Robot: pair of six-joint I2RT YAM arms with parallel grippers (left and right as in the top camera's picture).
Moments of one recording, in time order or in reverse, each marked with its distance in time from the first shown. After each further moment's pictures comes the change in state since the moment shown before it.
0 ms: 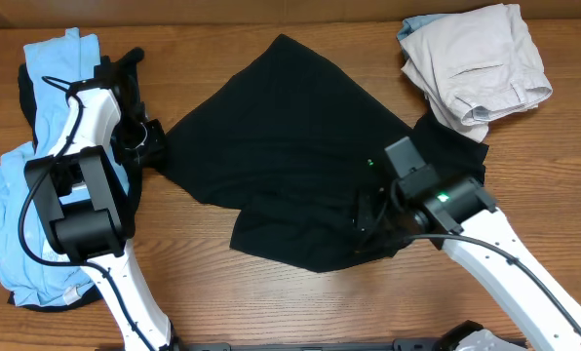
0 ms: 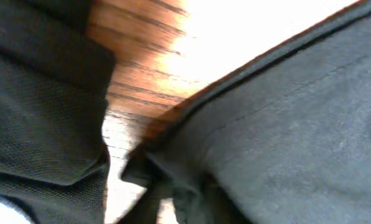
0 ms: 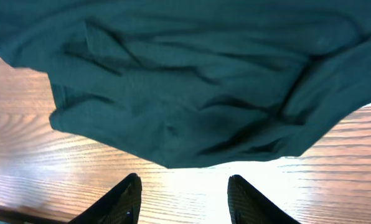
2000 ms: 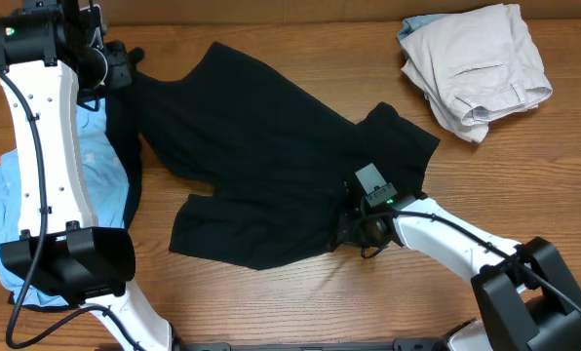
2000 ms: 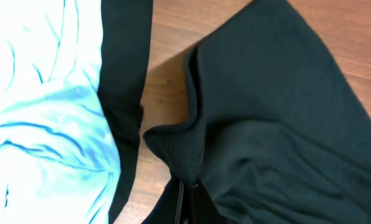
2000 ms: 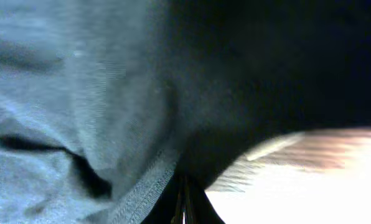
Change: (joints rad) left arm -0.035 -0.266 0.520 -0.337 -0.022 0.005; right arm -0.032 0.301 -0.341 0.524 -0.109 0.043
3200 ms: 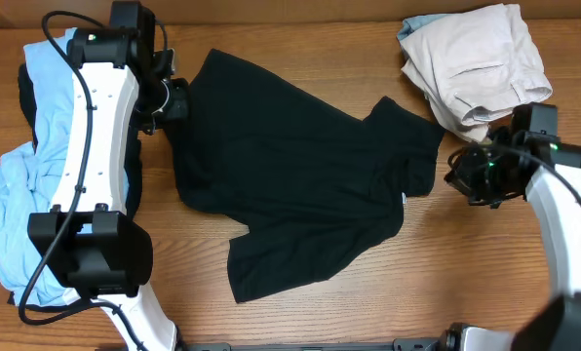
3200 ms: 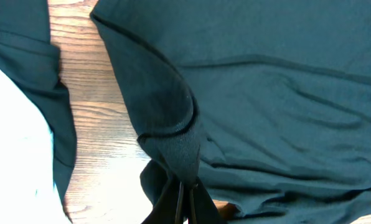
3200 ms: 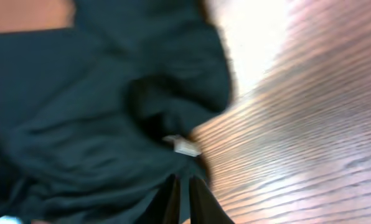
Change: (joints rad) left arm -0.162 0.004 -0.232 -0.014 0.039 0.000; right arm -0.719 -0.179 0.339 -0.427 -0.135 -0.281
